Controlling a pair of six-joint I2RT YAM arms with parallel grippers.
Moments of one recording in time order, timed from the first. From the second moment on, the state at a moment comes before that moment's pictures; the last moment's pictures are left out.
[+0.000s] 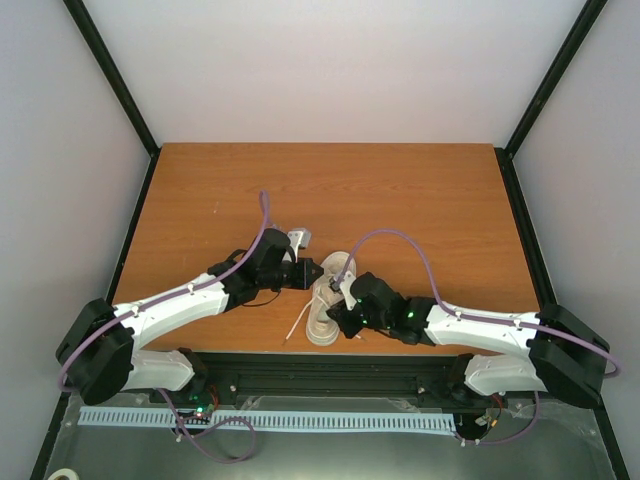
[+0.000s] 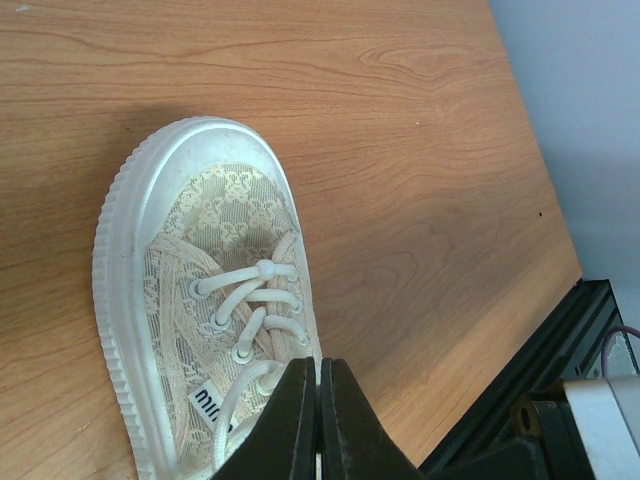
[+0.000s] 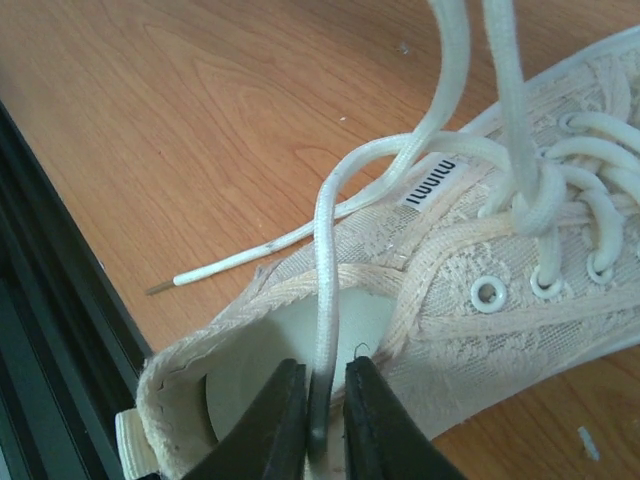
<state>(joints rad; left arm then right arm) -0.76 1.27 0.72 -0.11 0.24 -0.69 1.04 1.22 0.53 -0.05 -0.08 0.34</state>
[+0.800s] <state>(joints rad) -0.77 1.22 0.66 -0.03 0.36 -0.62 0.99 1.16 0.54 -0.25 -0.07 0.45</state>
